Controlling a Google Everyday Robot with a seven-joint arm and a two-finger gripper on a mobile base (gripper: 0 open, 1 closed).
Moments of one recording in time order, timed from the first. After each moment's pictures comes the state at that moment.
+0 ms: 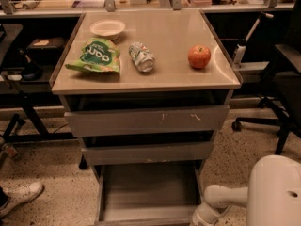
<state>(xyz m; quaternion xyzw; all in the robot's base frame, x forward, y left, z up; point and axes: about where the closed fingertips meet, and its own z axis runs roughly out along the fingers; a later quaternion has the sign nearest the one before) 0.347 -0.172 0.189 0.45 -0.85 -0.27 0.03</state>
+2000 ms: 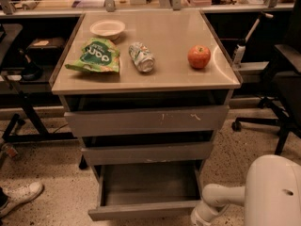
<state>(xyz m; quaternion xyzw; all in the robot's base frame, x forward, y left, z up) 0.353 -0.168 0.183 0.45 -0.85 -0.27 0.02</state>
